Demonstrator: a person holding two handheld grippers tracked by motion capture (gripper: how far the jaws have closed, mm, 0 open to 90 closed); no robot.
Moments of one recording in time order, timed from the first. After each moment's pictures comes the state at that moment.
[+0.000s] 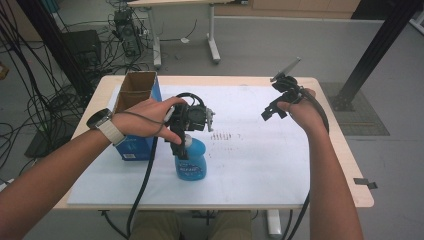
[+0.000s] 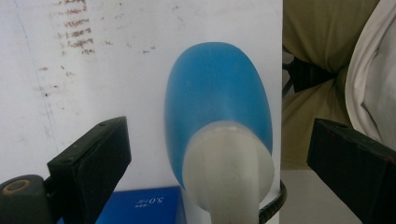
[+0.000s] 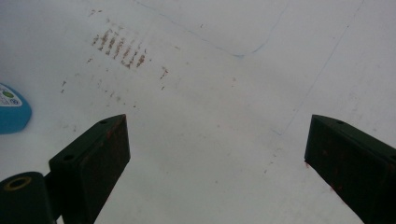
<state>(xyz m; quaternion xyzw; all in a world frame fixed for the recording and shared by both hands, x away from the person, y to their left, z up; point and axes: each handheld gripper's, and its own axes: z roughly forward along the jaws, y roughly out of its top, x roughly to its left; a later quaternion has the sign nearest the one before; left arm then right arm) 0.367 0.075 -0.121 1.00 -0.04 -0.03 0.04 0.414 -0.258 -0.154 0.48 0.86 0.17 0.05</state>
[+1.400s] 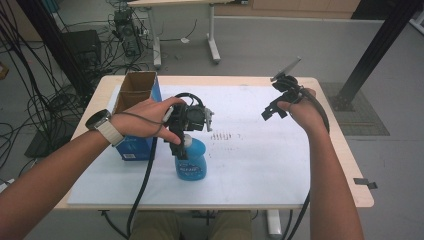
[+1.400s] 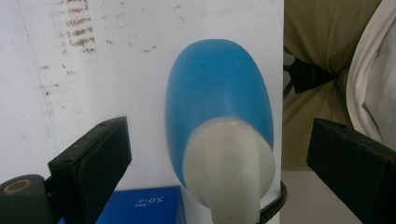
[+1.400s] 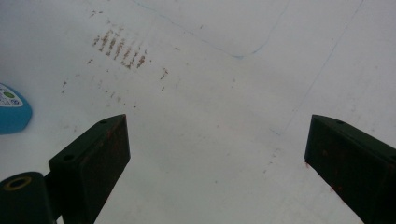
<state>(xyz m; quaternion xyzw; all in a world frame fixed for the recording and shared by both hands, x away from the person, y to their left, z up) 0.366 0.079 -0.121 1.00 -0.03 -0.03 0.04 0.413 -0.258 -0.153 0.48 0.86 0.17 0.05</state>
